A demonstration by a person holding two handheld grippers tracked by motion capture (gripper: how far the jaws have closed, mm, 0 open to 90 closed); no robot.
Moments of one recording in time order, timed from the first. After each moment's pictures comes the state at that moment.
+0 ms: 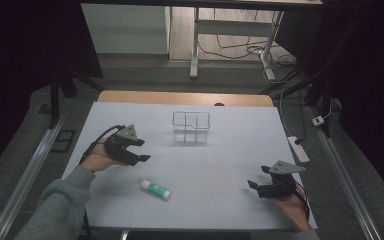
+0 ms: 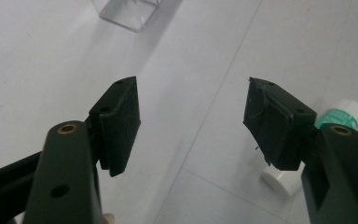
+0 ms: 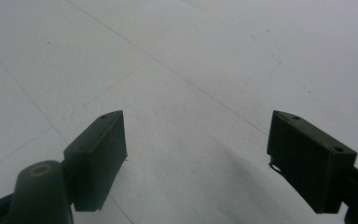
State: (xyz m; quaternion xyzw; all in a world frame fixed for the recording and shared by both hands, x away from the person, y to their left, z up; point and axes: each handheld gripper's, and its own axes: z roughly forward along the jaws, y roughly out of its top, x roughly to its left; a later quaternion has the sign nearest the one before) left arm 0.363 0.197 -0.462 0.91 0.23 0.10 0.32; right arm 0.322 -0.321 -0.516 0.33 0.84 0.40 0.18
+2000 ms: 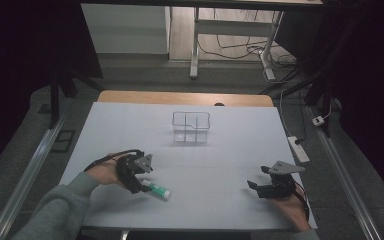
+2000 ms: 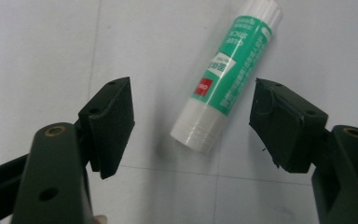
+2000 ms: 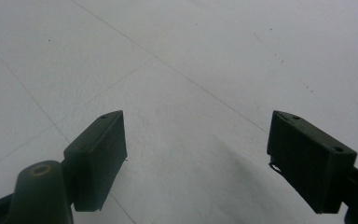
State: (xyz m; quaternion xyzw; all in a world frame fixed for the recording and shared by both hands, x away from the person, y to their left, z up) left arm 0.329 0.153 -0.489 0.98 0.05 0.03 0.20; right arm 0.322 -0.320 -0.516 0.33 0.84 0.40 0.18
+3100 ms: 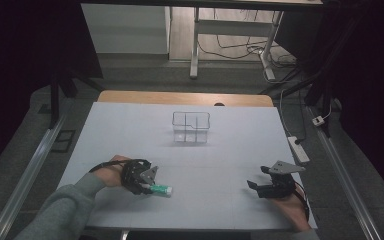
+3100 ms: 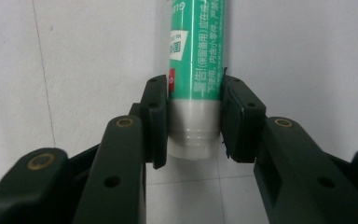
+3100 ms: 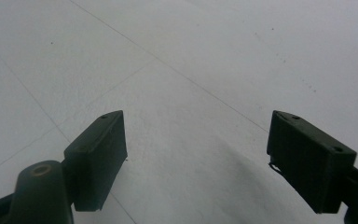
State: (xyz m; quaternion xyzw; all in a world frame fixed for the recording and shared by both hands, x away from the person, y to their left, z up) left arm 0.323 0.139 -0.508 0.99 -0.05 0.04 0.15; right arm 0.322 -0.321 -0.517 0.33 0.84 0.40 0.18
